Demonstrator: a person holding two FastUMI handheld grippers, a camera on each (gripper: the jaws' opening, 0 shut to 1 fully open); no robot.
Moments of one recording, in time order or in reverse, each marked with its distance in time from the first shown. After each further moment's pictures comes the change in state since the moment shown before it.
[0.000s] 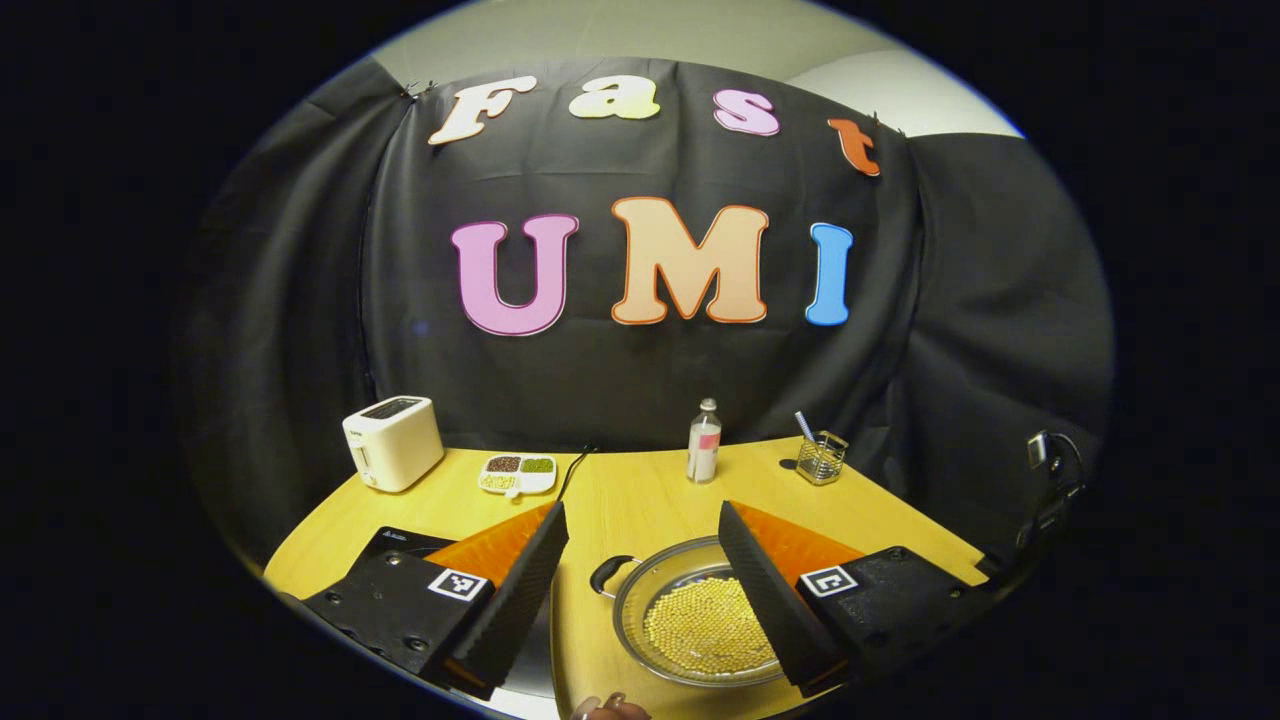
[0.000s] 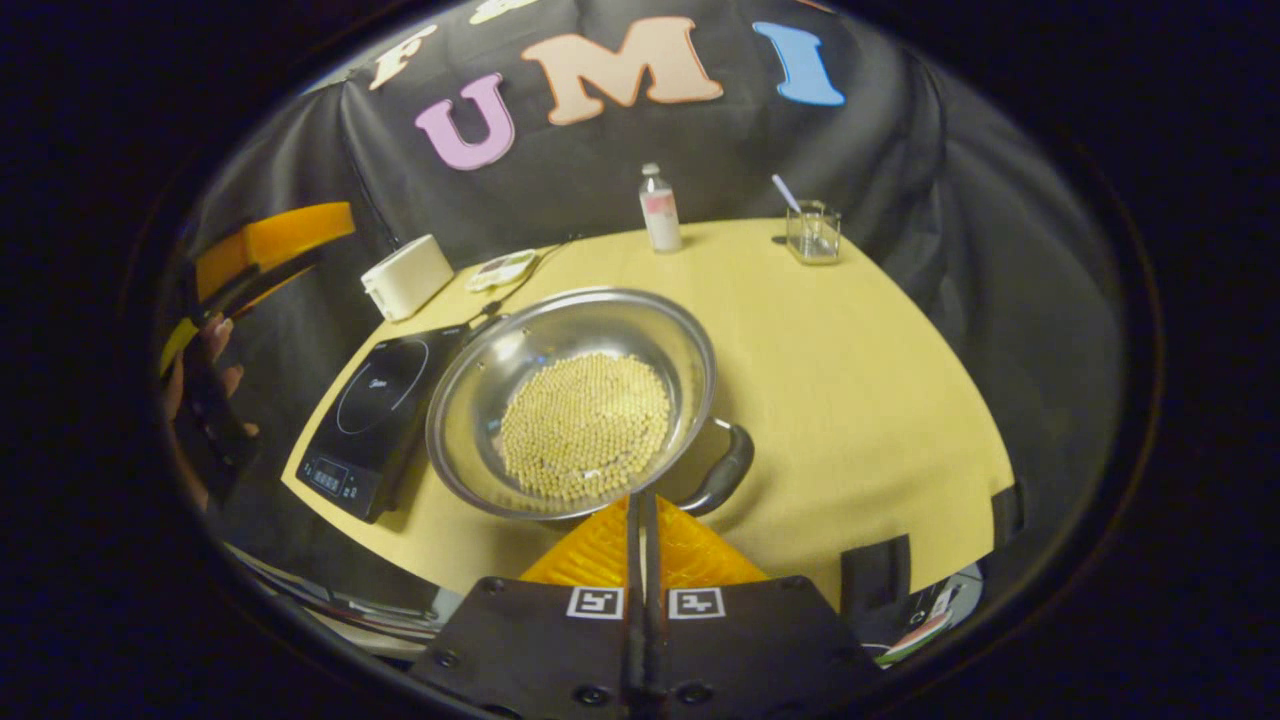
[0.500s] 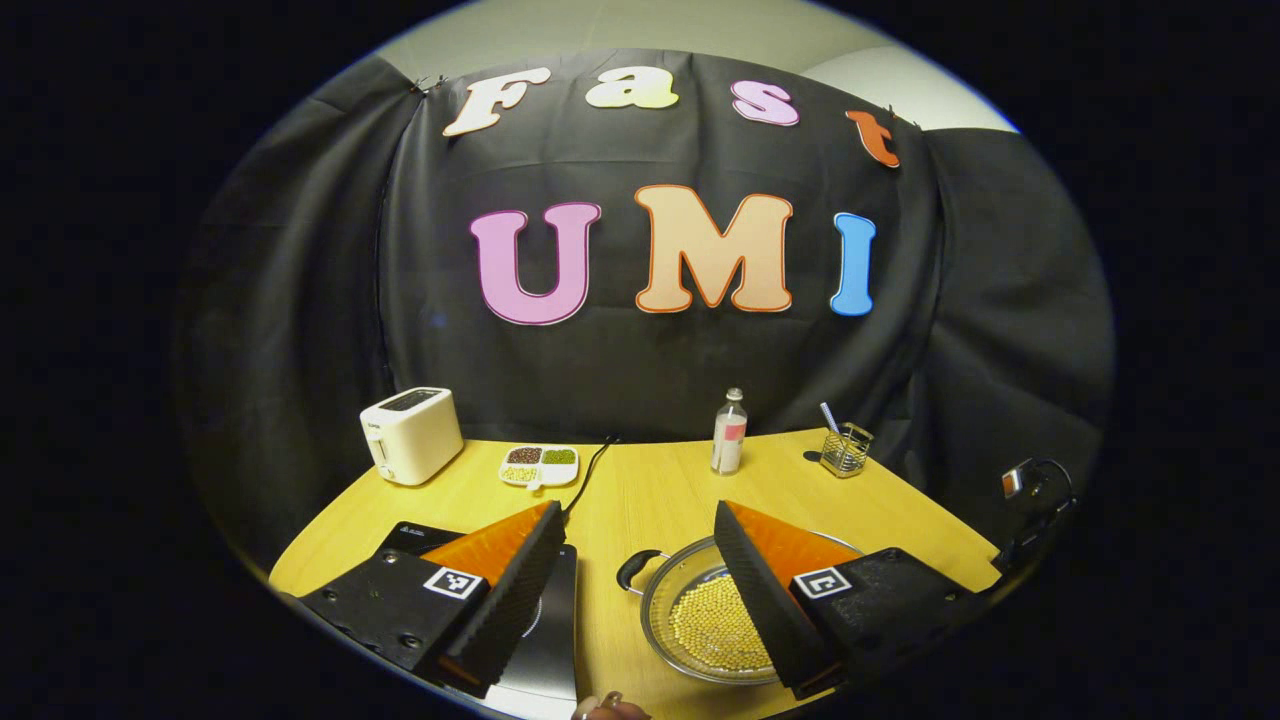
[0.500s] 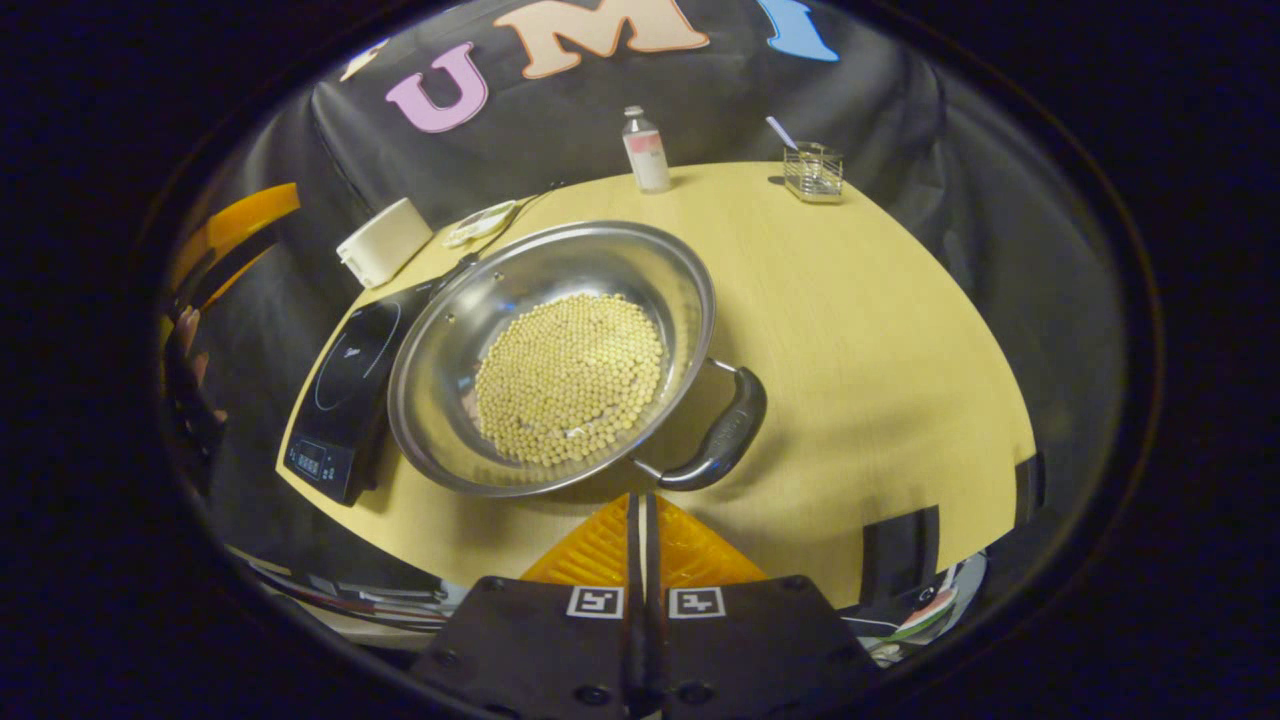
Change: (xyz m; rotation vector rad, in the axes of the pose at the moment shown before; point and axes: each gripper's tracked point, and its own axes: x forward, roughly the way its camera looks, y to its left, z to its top) left arm 0.005 0.023 -0.006 -0.004 0.019 0.056; right arm 0.025 -0.008 -0.025 0.022 0.133 -0.017
